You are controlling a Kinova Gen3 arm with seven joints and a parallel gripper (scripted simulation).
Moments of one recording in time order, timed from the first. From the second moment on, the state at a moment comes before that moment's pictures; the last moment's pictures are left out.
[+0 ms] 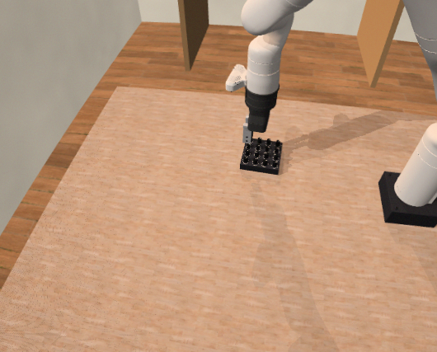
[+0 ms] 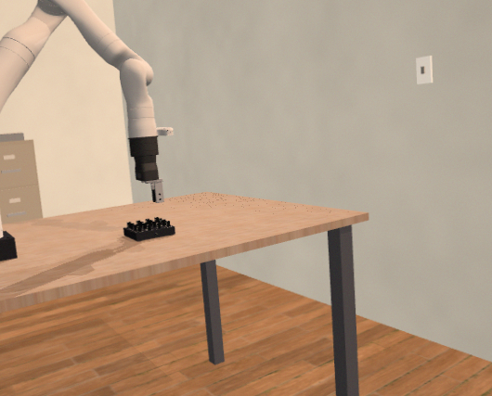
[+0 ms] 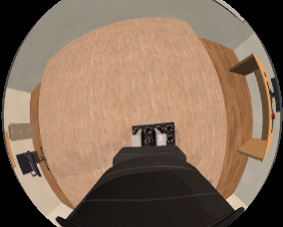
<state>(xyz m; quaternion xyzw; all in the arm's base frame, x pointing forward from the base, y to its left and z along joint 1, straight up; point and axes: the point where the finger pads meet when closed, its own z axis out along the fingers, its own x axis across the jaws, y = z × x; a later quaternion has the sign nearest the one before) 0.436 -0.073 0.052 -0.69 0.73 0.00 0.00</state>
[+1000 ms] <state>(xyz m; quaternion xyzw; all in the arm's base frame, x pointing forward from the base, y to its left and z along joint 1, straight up) 0.437 -0.072 0.022 -0.69 0.73 0.00 0.00</state>
